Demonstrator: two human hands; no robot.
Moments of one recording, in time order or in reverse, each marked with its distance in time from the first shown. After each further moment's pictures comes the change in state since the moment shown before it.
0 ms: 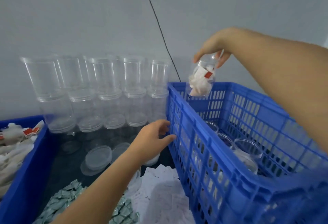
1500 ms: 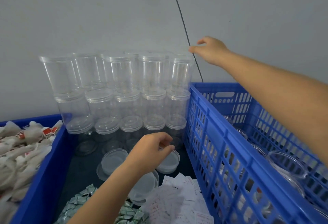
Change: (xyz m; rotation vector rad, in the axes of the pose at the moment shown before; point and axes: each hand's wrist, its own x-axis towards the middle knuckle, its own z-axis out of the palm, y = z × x) left_hand -0.004 -0.043 -0.028 0.128 0.004 -0.065; right_hand 0.078 -0.040 0.076 0.317 0.256 -0.396
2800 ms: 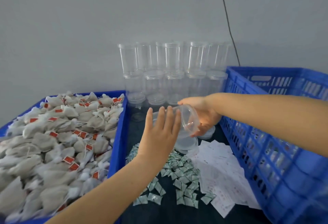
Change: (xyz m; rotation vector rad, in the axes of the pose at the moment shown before) left_hand -0.173 0.016 -0.058 1.334 0.269 0.070; right_hand -0.219 -0.099 0.115 0.337 -1.357 0.665
